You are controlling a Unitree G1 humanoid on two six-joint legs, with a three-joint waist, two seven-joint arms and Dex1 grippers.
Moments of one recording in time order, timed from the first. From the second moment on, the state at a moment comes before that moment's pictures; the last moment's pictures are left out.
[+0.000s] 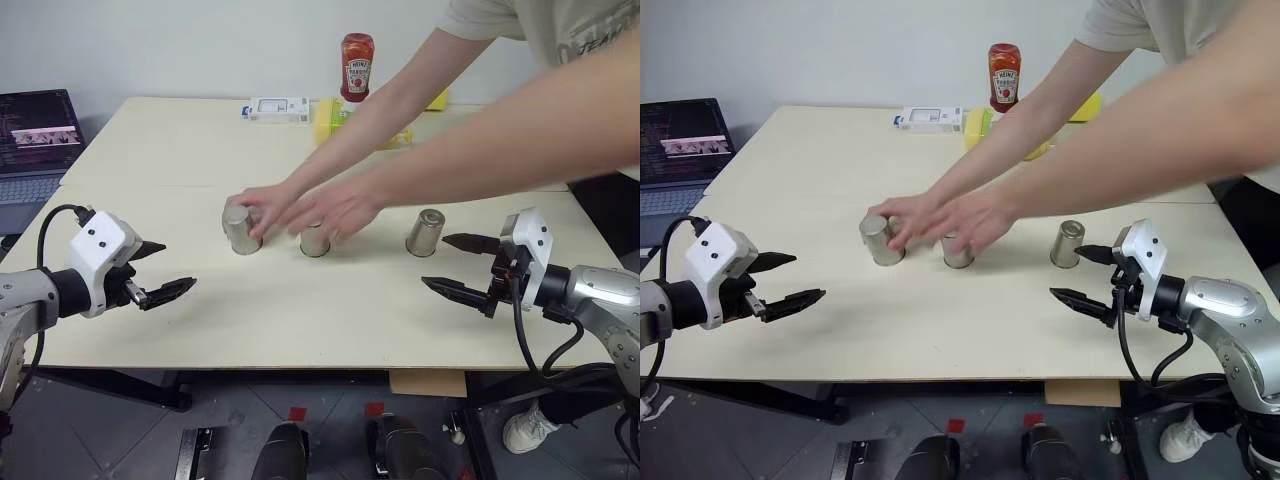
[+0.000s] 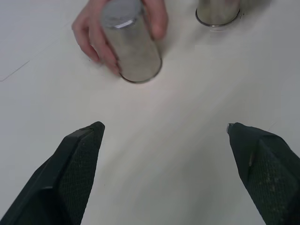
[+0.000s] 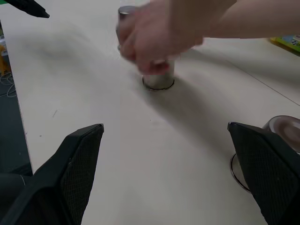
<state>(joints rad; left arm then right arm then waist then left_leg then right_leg) -0.07 1.05 0.38 -0.16 -0.39 0.56 -0.96 -0.24 -0.81 -0.13 -0.45 0.61 0.65 0.83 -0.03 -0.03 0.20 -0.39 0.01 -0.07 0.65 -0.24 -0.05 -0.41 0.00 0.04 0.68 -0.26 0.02</state>
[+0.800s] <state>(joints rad) -0.16 1.02 0.30 -0.18 -0.40 0.57 -0.95 -0.26 -0.77 -0.13 -0.46 0.63 0.69 0.77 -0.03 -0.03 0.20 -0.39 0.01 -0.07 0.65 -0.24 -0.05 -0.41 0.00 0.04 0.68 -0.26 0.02</state>
